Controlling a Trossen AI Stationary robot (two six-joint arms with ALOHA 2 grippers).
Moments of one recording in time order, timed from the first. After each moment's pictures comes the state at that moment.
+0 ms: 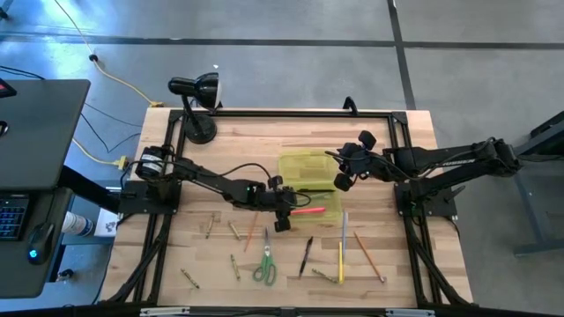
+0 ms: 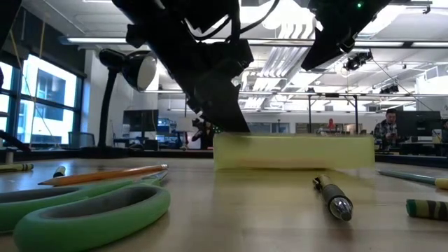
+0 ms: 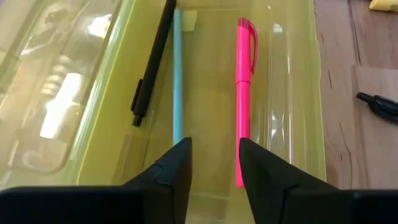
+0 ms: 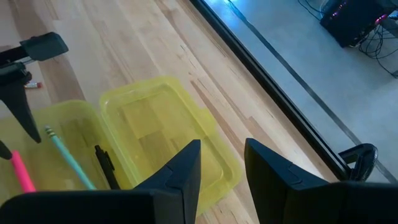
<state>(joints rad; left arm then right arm) -0.16 1.88 1.14 -0.09 -0.28 -0.21 0.04 1.10 0.87 -0.55 0.59 0.26</state>
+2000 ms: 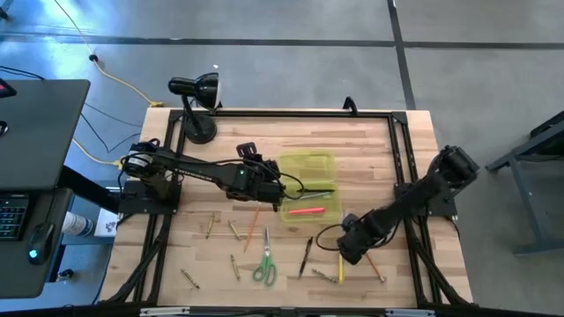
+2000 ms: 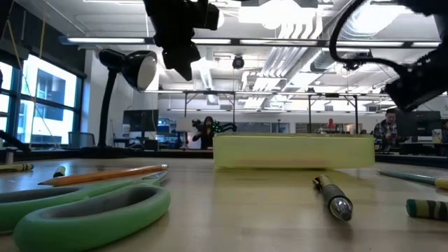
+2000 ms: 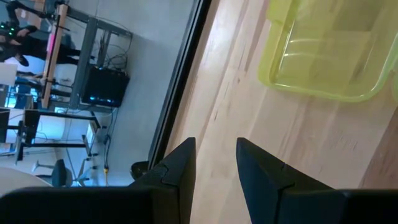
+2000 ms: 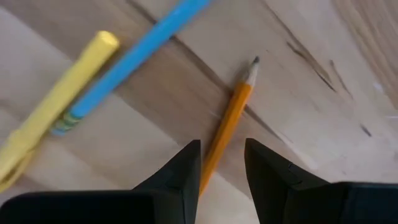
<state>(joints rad) -0.16 1.77 1.47 -1.10 -0.95 -0.32 0.58 1.65 0.87 -0.78 -0.14 1.39</state>
